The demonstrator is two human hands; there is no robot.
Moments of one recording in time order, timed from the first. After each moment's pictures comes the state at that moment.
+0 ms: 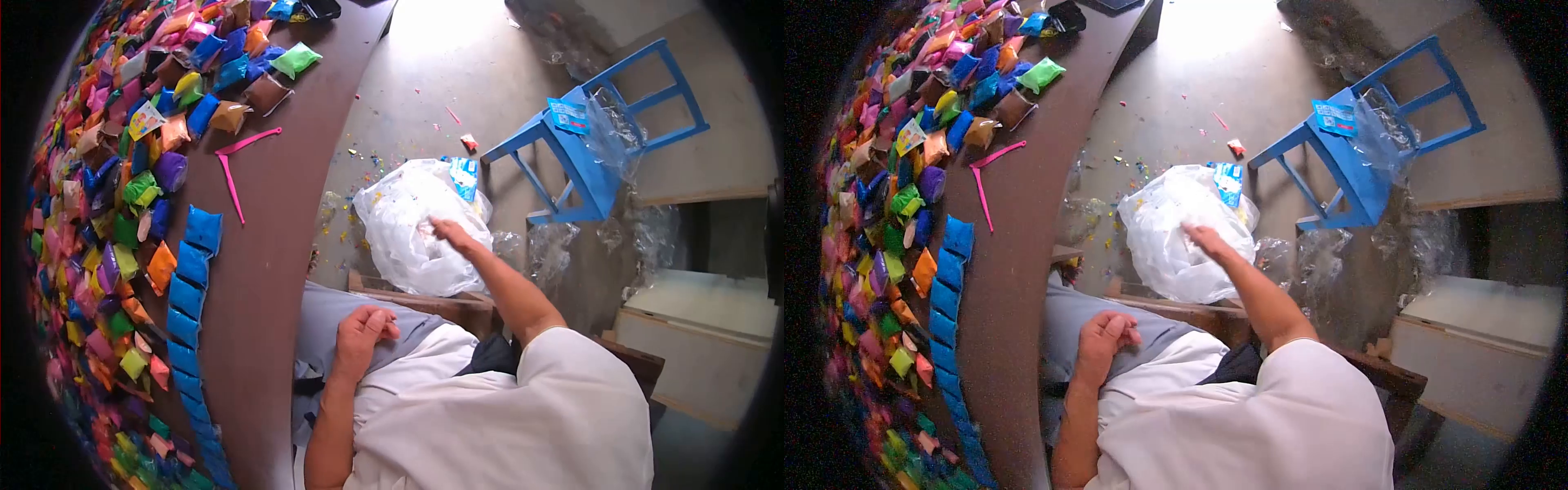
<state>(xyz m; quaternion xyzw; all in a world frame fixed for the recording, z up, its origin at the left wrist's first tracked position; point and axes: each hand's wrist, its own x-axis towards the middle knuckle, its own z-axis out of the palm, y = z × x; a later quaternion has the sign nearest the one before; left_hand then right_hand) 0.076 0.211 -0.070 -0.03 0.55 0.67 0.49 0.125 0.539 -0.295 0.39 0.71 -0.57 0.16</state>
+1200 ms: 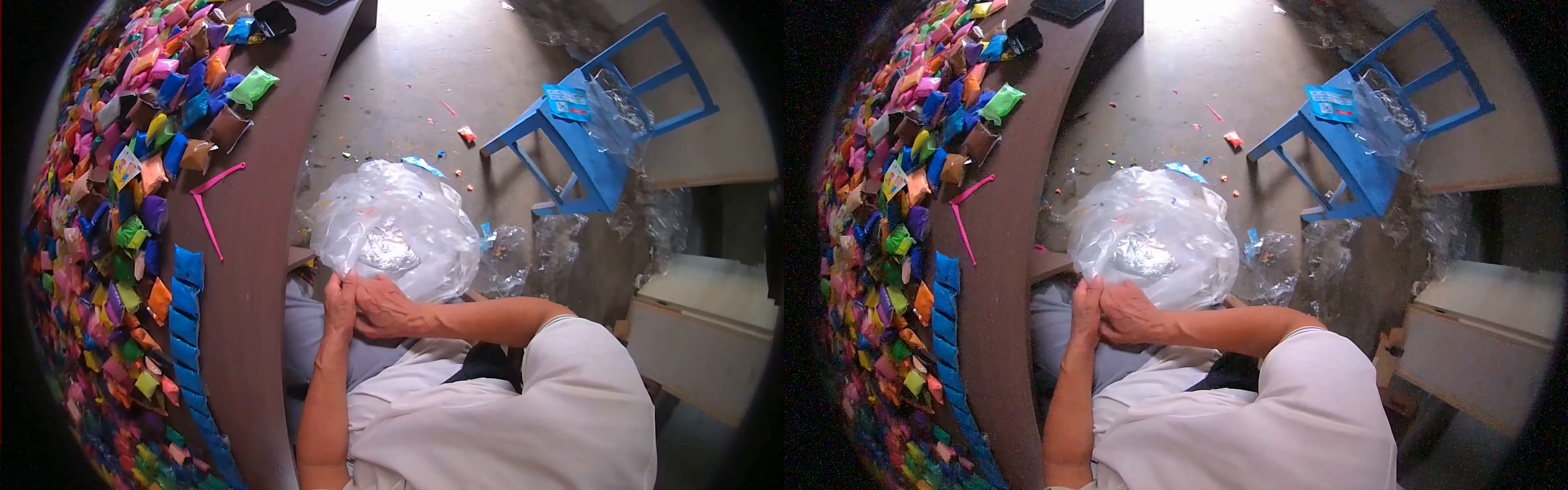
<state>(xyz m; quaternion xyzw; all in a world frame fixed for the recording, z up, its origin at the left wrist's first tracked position) 0.023 0.268 -0.150 0.01 0.73 0.59 0.33 0.088 0.386 -0.112 -0.05 0.88 -0.47 0.00</state>
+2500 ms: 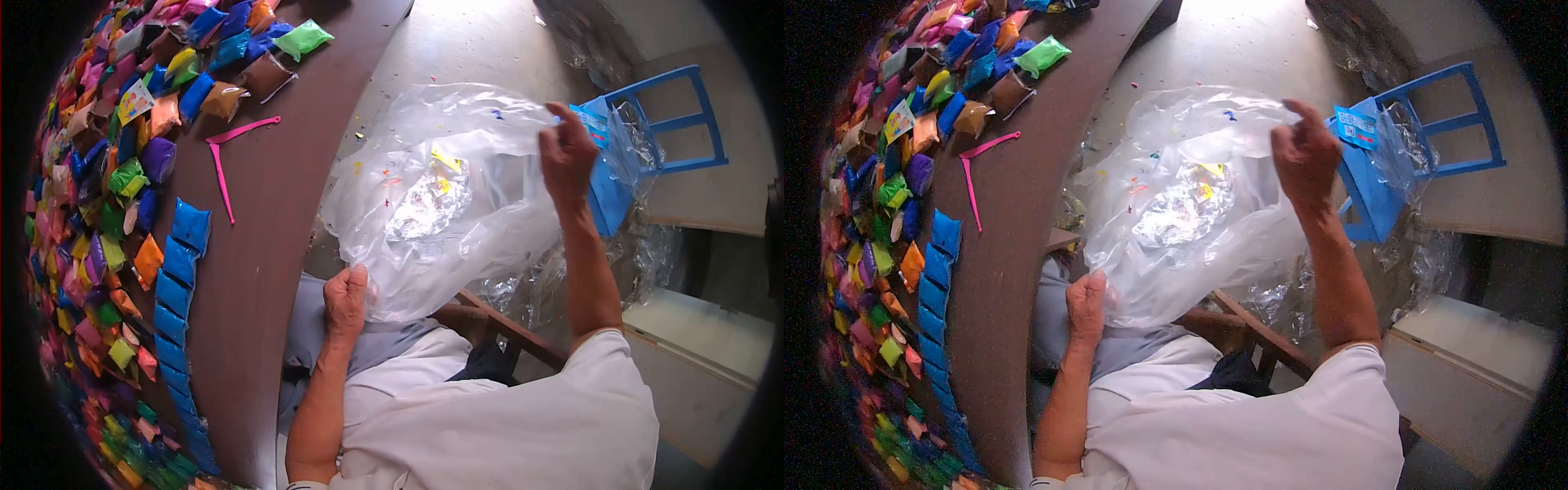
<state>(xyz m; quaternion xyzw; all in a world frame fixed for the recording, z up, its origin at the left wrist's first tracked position) 0.033 0.255 -0.114 0.01 0.71 0.64 0.29 0.035 0.610 -0.001 0.23 0.89 -0.19 -0.33</state>
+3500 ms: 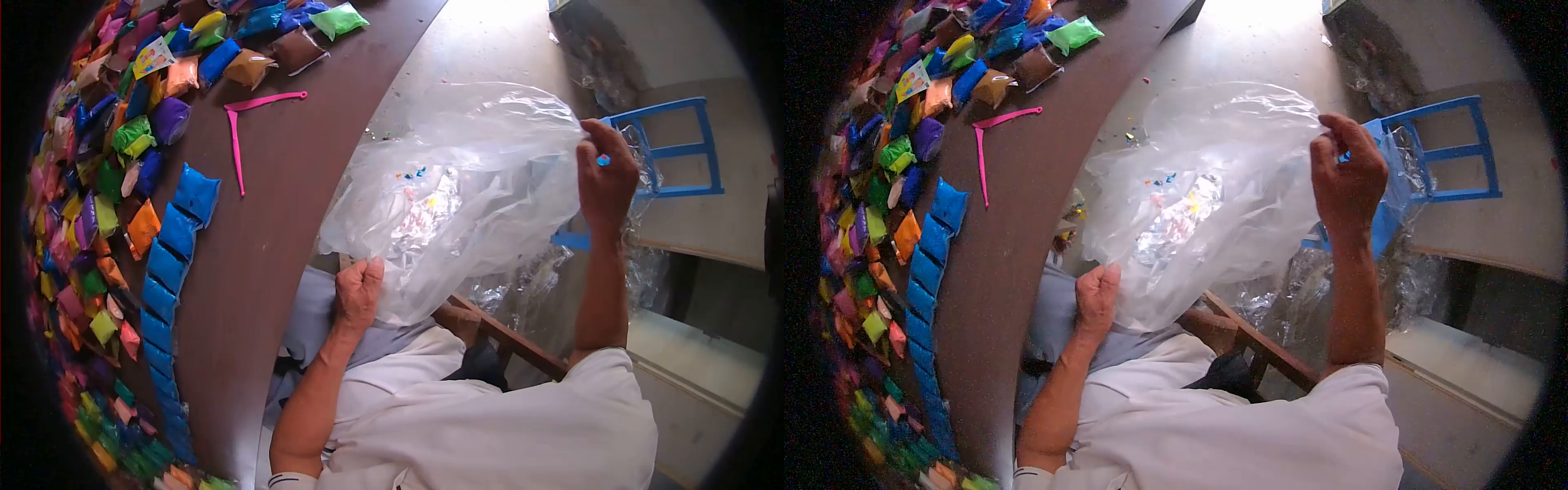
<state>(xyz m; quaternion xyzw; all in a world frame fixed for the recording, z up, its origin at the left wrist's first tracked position) 0.039 0.265 -0.109 0.09 0.77 0.60 0.20 0.039 0.584 0.056 0.19 0.92 -0.13 -0.33</state>
